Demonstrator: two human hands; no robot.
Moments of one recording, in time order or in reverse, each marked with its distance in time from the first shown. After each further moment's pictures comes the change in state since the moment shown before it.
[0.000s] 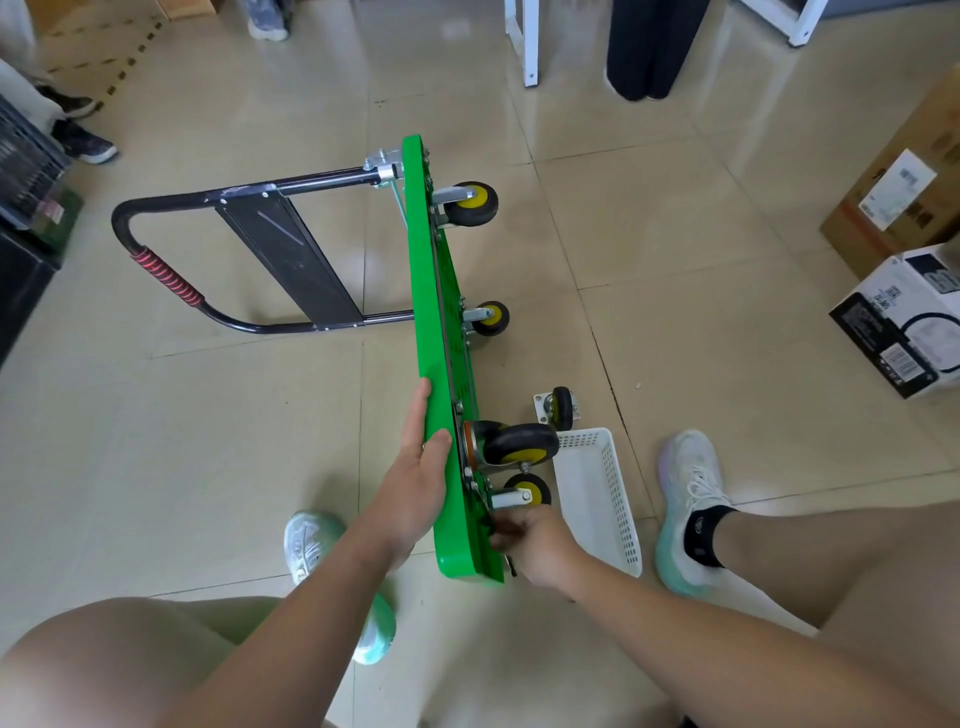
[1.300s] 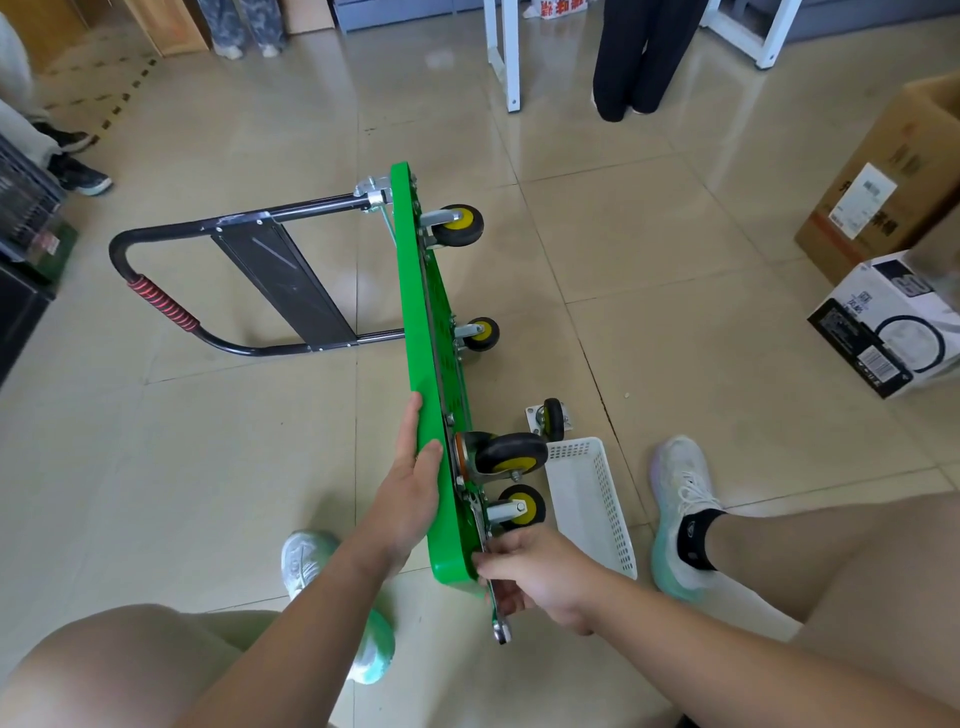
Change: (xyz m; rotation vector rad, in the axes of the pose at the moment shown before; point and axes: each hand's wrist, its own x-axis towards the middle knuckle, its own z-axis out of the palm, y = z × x) left_hand 0.001 -0.003 0.000 -0.018 -0.013 0.011; right_hand -0.078 -0.047 0.002 0.034 -0.147 0.052
